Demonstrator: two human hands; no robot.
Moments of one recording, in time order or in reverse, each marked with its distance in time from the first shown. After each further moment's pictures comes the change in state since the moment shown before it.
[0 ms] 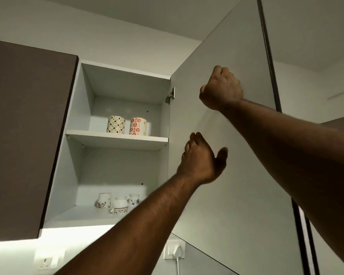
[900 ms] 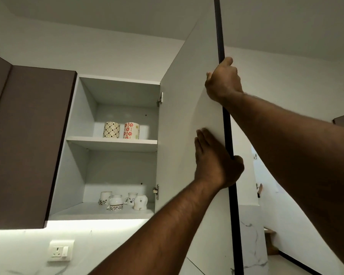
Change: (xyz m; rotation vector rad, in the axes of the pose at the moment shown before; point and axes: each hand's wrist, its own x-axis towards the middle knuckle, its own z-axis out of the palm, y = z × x) left_hand -0.007 0.130 0.068 -0.090 0.017 -0.131; right_hand 0.013 0.093 -0.059 0.483 -0.016 0.264
